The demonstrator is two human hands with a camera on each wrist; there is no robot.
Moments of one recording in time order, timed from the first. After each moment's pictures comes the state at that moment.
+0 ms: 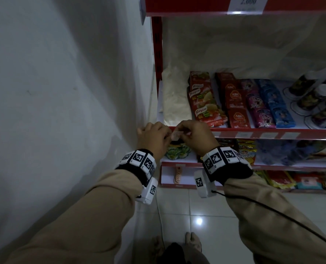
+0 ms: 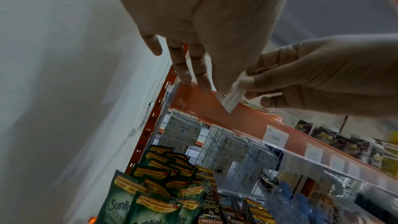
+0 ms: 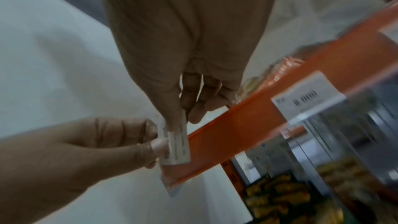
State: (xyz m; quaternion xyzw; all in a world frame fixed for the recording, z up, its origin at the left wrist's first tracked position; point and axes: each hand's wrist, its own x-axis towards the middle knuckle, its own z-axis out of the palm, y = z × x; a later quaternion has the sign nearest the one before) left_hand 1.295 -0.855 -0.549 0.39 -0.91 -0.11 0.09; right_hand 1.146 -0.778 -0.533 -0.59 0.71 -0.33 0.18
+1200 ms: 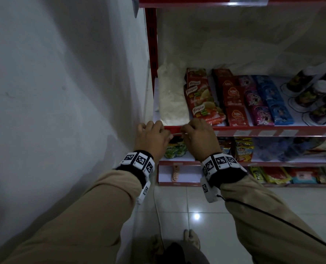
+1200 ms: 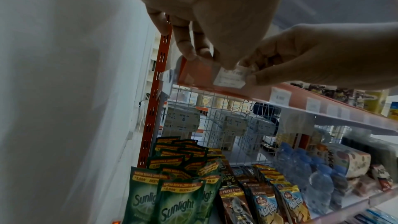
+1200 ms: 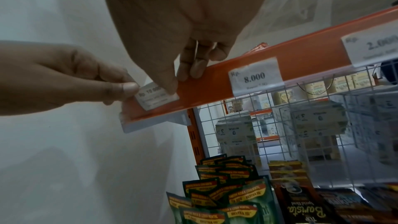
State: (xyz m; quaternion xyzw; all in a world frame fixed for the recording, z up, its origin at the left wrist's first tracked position) left_hand 1.289 -0.859 -0.561 0.34 -0.94 -0.02 0.08; right_hand 1.140 -0.769 -0.561 -0.61 0.78 -0.16 -0.03
